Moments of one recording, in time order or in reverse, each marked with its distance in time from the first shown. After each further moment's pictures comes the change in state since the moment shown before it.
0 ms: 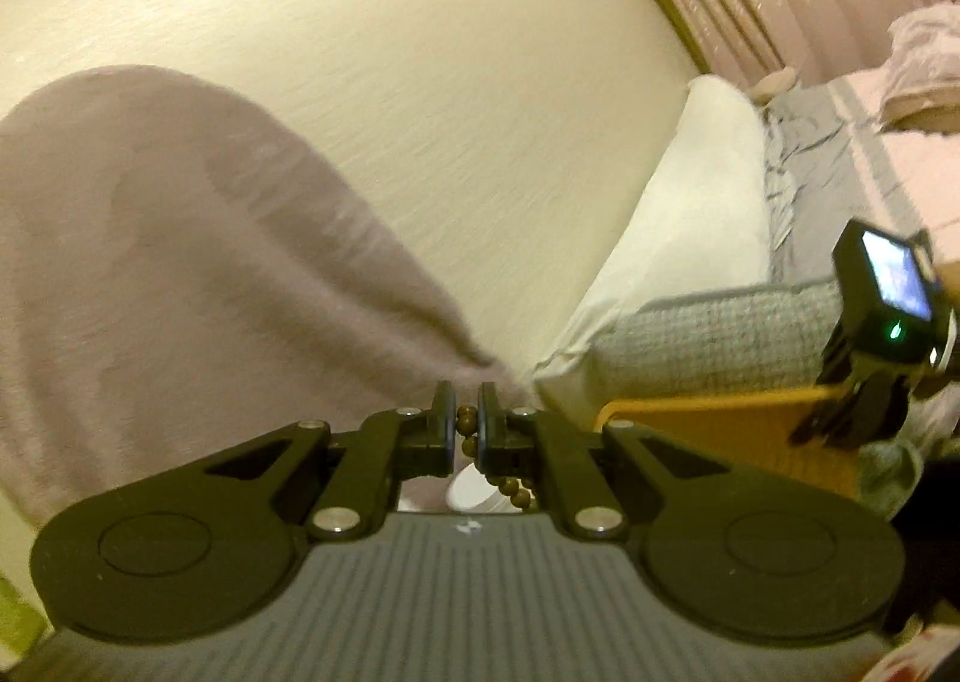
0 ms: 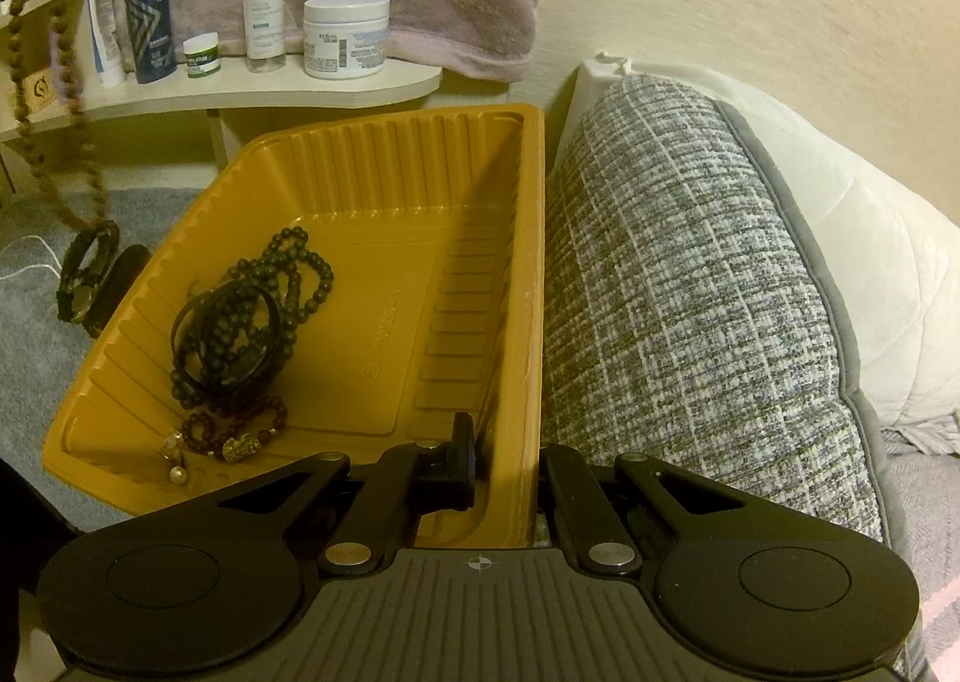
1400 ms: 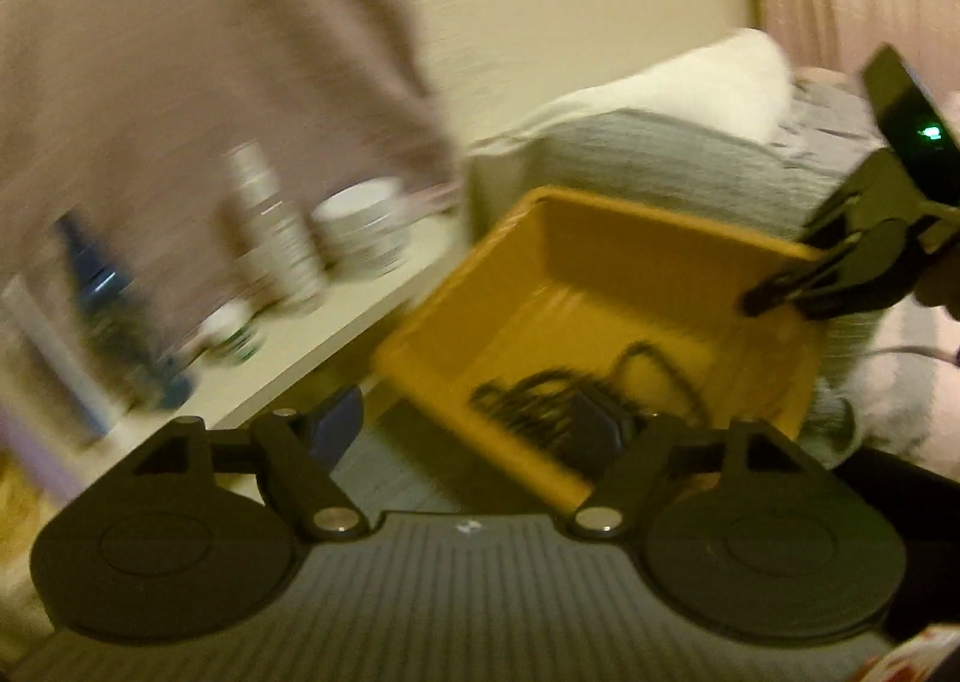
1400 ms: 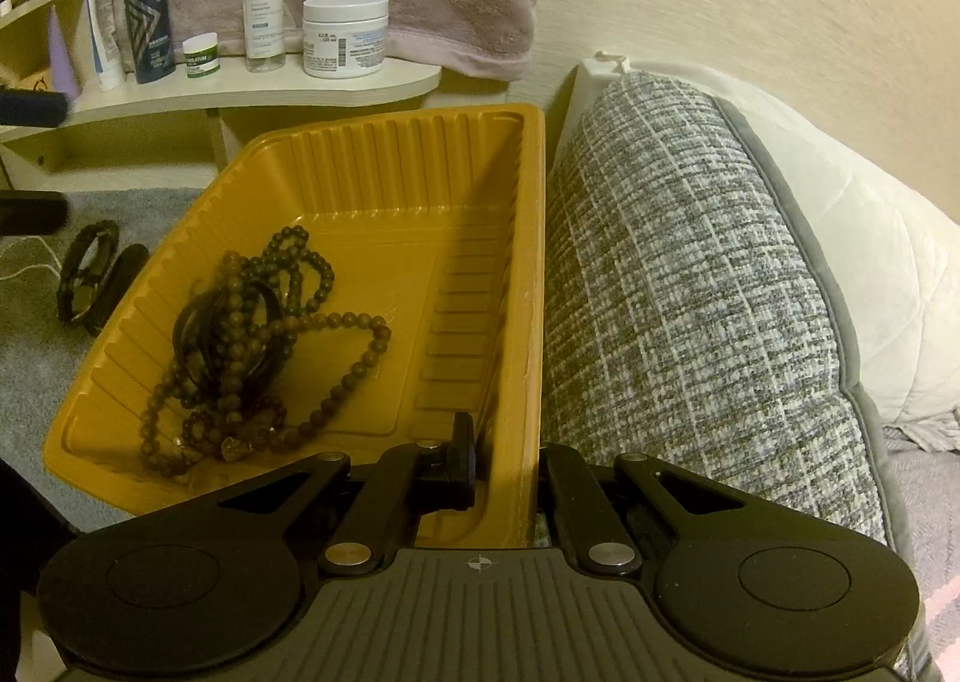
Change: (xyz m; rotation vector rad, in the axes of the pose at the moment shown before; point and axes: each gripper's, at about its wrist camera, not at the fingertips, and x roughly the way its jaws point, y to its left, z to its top) left arm 0.049 -0.054 -0.132 -0.399 0.310 -0.071; right arm 0.000 0.001 -0.004 0.009 -0.005 0.001
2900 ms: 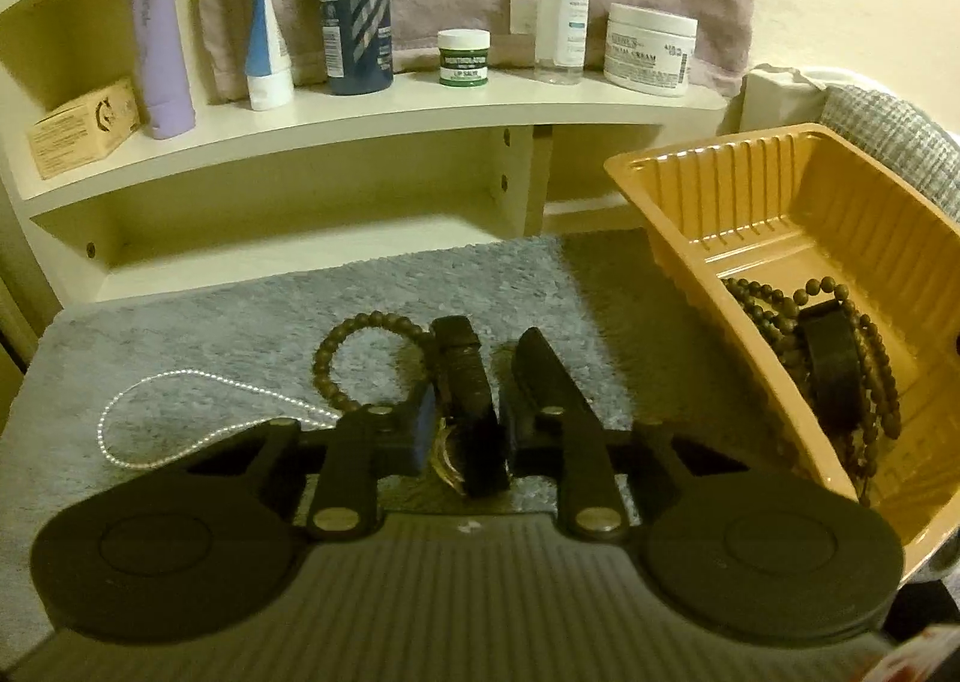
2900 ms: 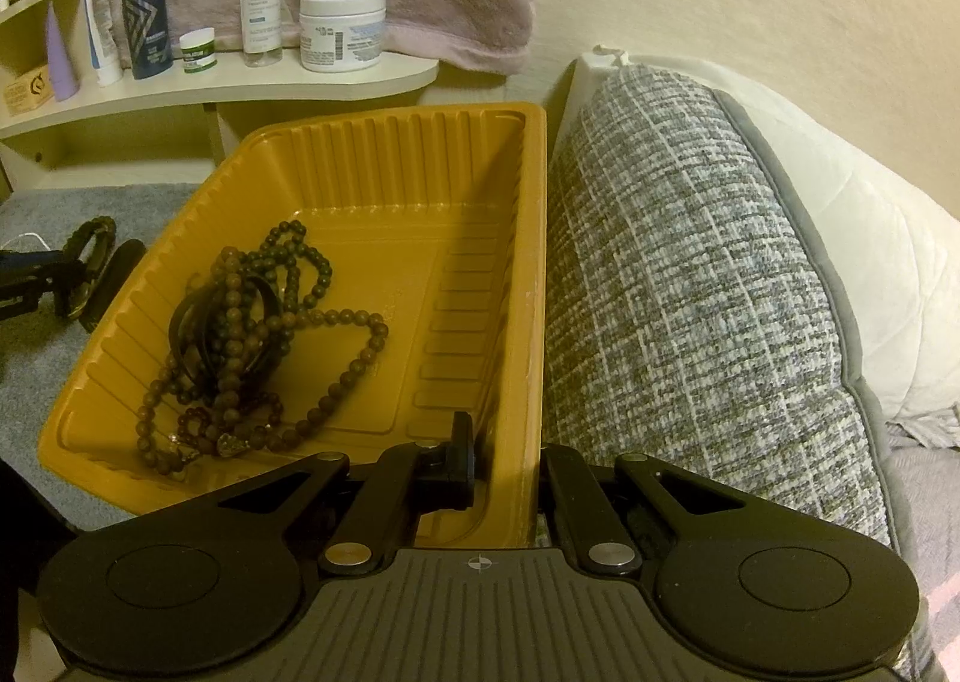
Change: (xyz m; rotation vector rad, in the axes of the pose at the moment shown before) left arm 0.051 0.027 -0.086 -0.507 0.166 0.292; right arm 0.003 -0.003 -0.006 0.005 0.003 0.000
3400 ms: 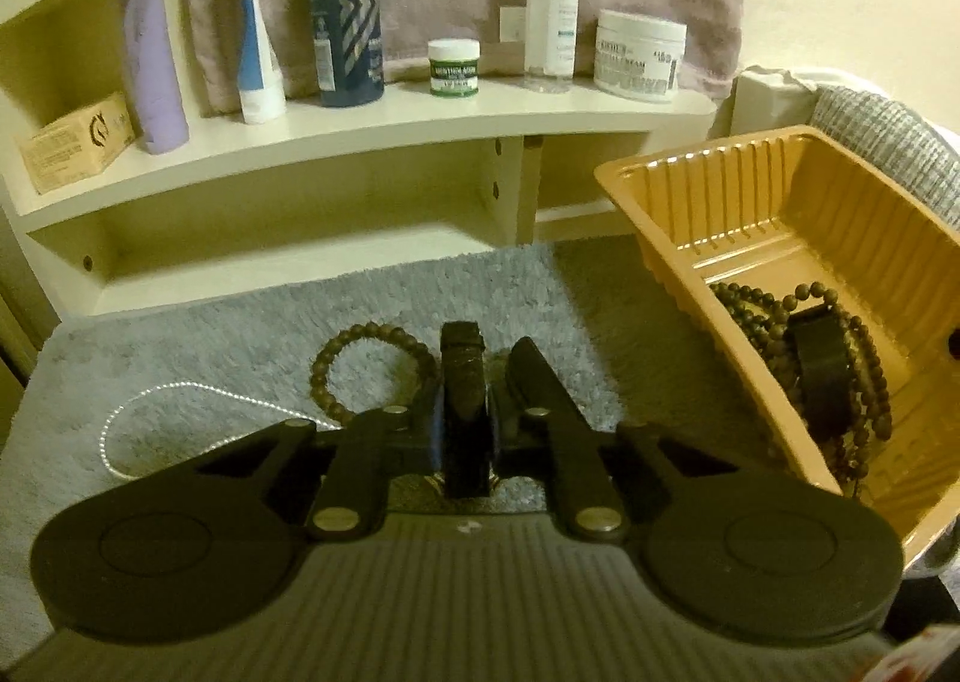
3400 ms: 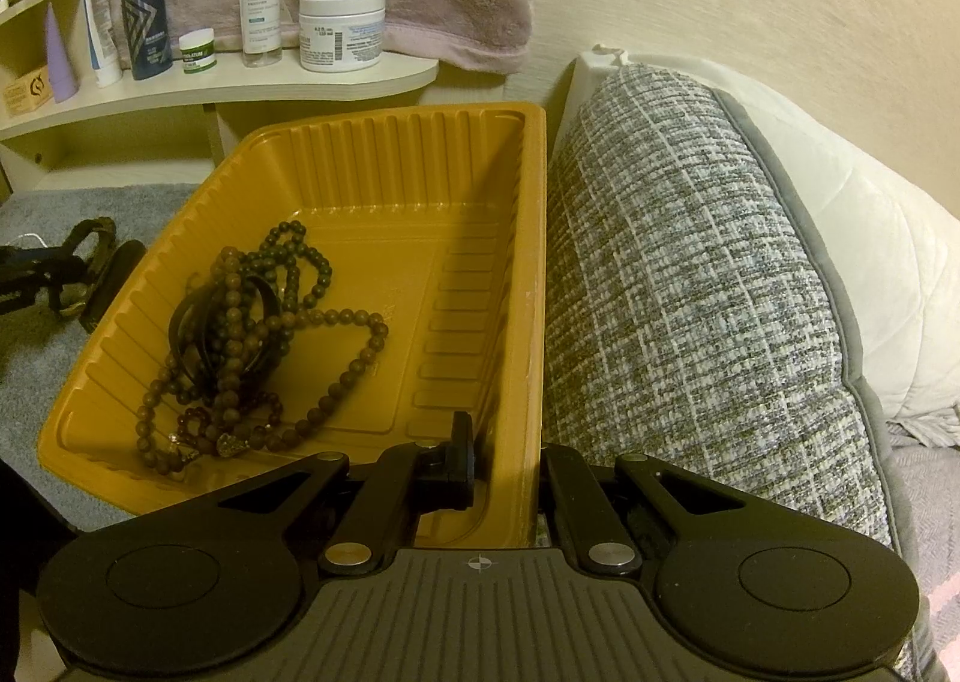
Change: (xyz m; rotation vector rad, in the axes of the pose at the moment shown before) left arm -0.006 0.000 0.004 0.013 -0.011 -0.013; right arm 0.000 0.000 0.000 -0.001 -0.001 -0.001
